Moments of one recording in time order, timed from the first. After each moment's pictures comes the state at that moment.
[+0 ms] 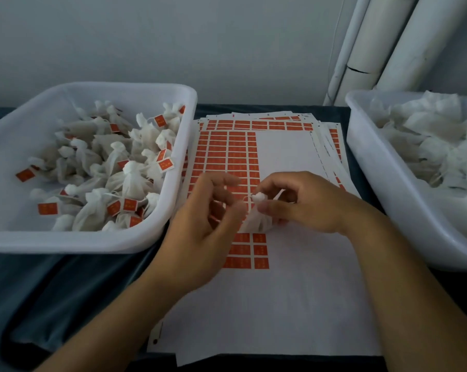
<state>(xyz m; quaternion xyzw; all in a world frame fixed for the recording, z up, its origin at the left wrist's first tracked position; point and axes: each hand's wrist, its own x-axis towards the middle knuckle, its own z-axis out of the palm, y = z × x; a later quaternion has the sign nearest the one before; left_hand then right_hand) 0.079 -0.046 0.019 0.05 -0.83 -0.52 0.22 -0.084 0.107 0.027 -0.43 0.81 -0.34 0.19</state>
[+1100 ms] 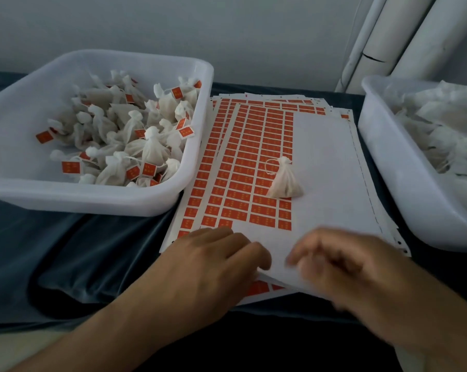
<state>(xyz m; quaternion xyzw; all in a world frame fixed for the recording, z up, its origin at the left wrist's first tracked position) 0.156 -0.039 0.011 -0.16 -0.96 -0.16 0.14 0.039 0.188 0.046 -0.39 0.77 -0.39 0.31</state>
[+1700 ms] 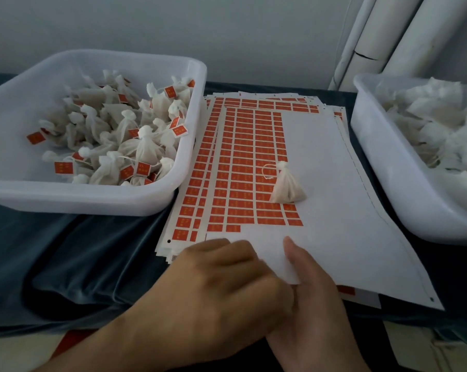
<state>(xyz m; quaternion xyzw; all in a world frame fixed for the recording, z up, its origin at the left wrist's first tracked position) 0.167 -0.016 0.015 -0.23 -0.92 -0.18 0.26 0.106 0.126 -0.004 0.18 0.39 -0.80 0.43</state>
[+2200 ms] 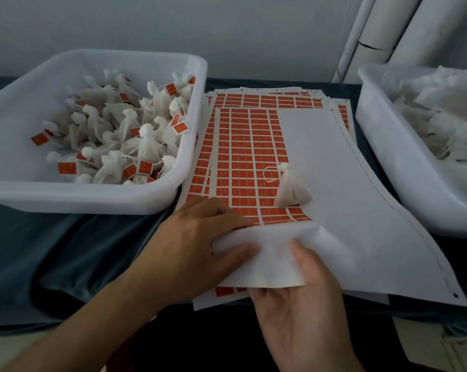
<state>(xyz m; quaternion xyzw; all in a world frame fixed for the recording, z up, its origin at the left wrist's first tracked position) 0.143 -0.056 -0.002 -0.01 -0.96 -0.26 0.13 0.107 0.101 0.013 0.25 0.27 -0.89 0.28</state>
